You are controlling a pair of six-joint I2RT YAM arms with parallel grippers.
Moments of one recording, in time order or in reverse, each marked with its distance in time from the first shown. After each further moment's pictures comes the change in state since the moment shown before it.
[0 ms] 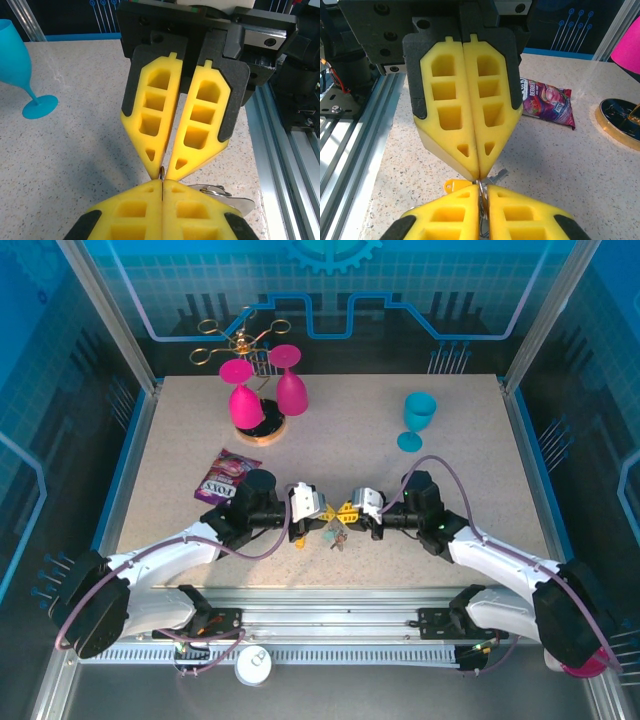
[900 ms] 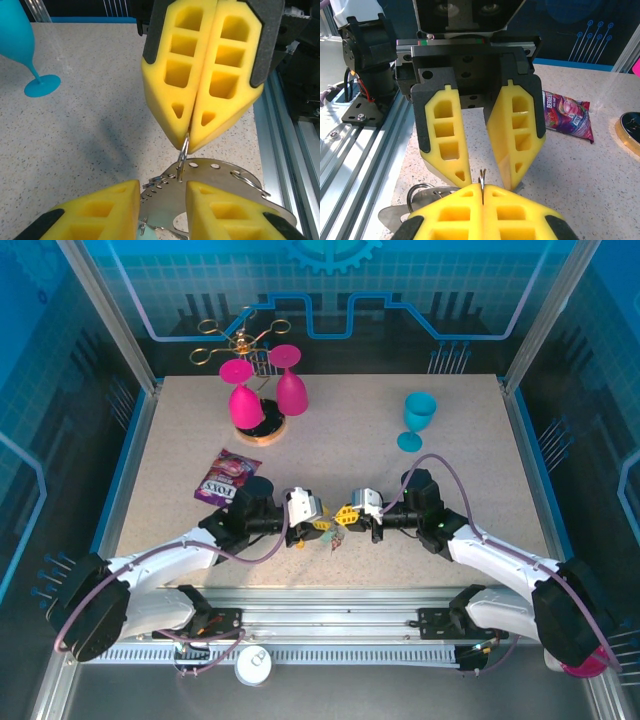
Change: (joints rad) left arm 0.001 -0.018 -0.068 0.029 -0.041 -0.027; right arm -0.007 0.005 0.011 0.005 -0.094 0.014
